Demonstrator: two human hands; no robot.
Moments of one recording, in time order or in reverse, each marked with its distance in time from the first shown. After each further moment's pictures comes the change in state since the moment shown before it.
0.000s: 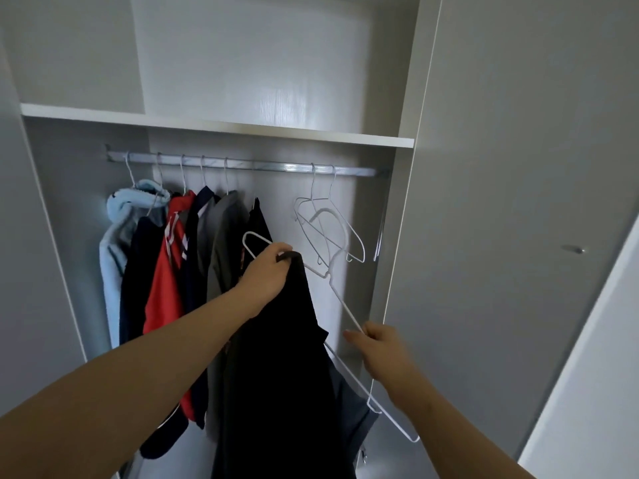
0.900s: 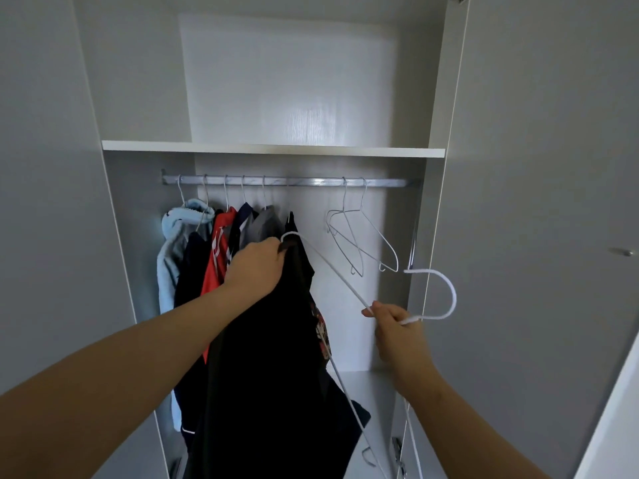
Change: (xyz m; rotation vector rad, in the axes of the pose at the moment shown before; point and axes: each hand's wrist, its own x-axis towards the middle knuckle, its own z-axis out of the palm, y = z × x) left_hand -0.014 0.013 -0.078 0.807 0.198 0.278; right_hand -0.007 -0.034 0.035 0.447 0.126 -0.038
